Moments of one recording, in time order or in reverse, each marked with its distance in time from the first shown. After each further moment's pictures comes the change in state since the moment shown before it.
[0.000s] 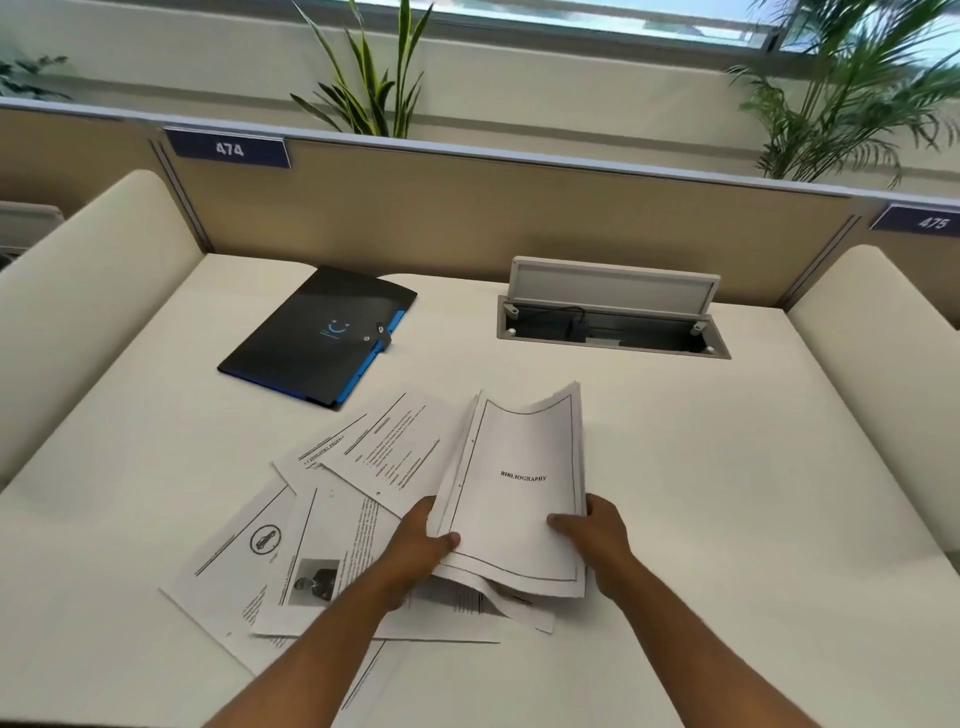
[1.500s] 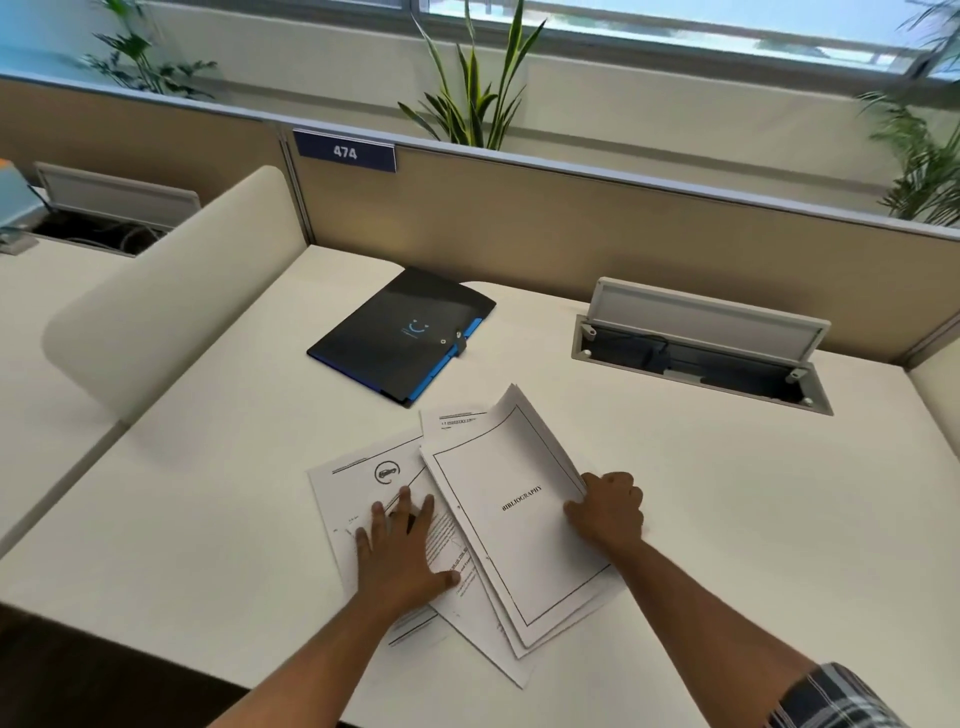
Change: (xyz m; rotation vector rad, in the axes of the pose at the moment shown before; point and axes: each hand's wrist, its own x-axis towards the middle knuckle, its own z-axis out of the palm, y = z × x) left_hand -0.007 -0.048 -0.057 0.940 0.245 -0.087; right_hand 0.047 -0.051 0.068 -0.947 -0.006 -0.233
